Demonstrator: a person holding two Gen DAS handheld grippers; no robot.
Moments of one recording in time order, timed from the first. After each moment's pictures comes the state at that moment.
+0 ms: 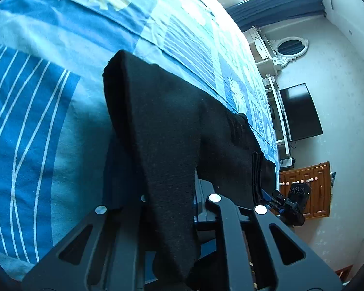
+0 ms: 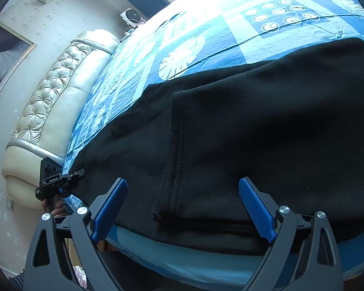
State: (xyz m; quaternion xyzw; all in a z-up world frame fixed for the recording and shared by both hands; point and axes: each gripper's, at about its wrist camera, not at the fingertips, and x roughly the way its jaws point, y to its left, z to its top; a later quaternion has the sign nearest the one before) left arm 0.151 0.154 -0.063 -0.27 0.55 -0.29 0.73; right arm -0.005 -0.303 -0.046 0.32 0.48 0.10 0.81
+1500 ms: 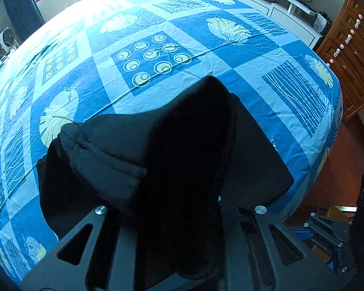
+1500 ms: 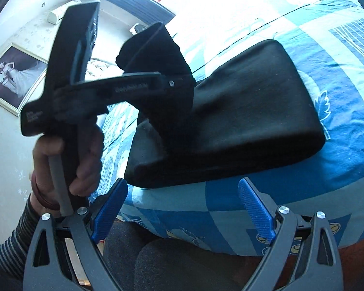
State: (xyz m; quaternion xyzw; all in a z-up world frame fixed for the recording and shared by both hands) left arm 0.053 -0.329 -0.012 0.23 0.51 -0.32 0.76; right arm -0.106 -0.405 -0.024 0.39 0.43 0.13 0.80
